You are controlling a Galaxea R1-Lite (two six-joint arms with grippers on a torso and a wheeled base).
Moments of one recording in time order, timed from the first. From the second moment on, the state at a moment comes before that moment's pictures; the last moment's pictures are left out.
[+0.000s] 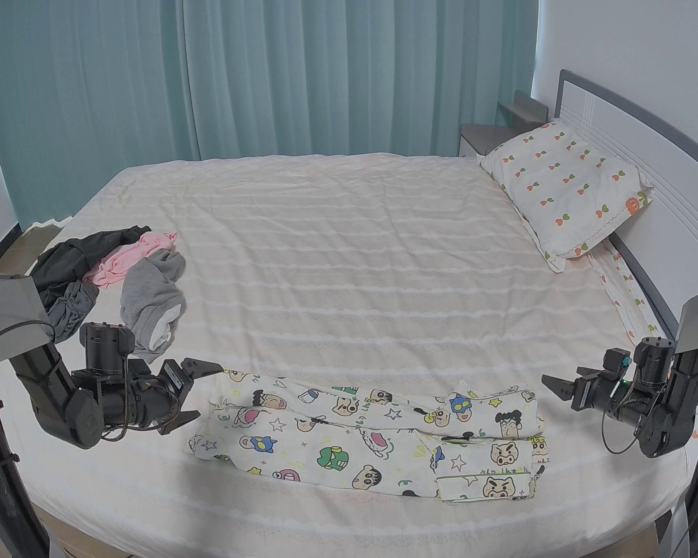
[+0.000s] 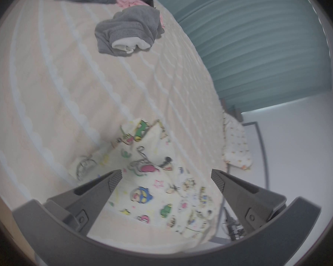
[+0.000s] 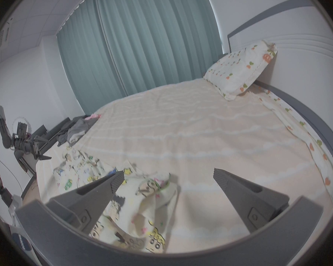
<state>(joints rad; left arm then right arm) -0.03 2.07 -0.47 -0.97 -0.46 -1.01 -0.08 2.28 -0.32 -1.55 0.39 0.08</state>
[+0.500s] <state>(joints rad) -0.05 2.10 -0.24 -1.45 -0.55 -1.03 0.21 2.31 -0.55 -1.25 0.38 0.51</state>
